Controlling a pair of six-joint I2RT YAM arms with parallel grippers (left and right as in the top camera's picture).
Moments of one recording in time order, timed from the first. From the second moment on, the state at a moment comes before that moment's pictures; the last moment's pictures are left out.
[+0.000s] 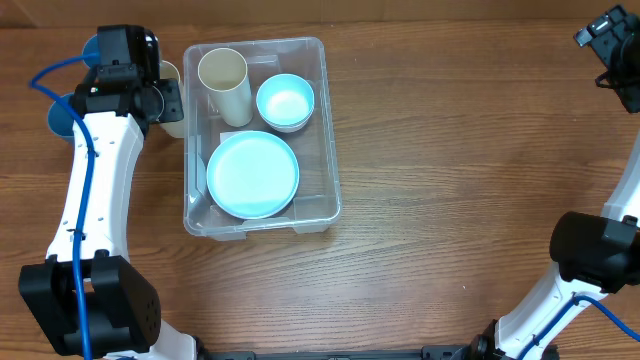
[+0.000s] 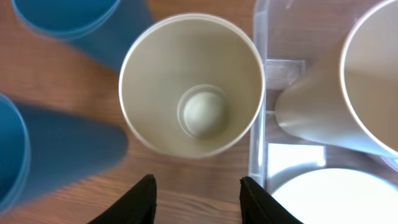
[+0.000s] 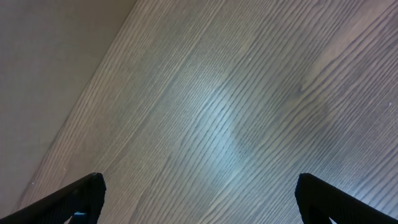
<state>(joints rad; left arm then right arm) 0.08 1.74 1.57 -0.82 -0.12 -0.07 -0.34 2.05 2.48 -1.49 0.06 0.64</state>
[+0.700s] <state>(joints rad) 0.09 1.74 1.57 -0.79 -0.16 -1.08 -0.34 2.05 2.48 -1.49 0.06 0.64</state>
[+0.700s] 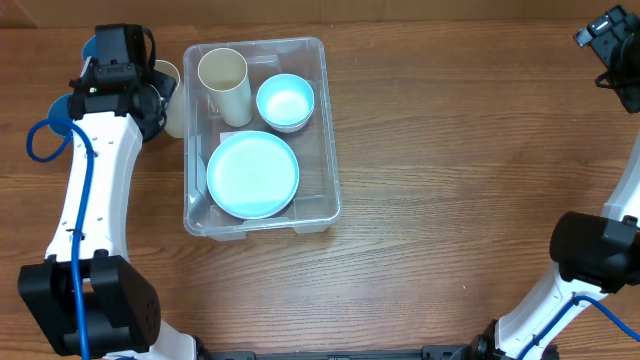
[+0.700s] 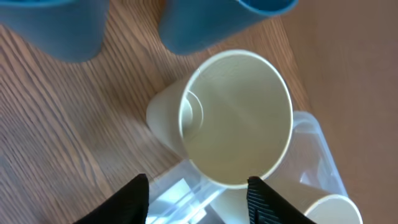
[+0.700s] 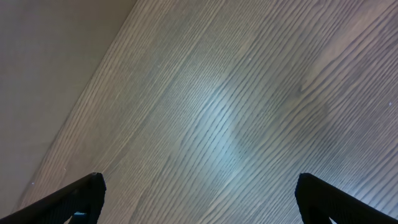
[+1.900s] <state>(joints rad) 0.09 1.31 1.61 -0.73 0.22 -0.06 -0.34 2.05 2.48 -1.49 0.06 0.64</state>
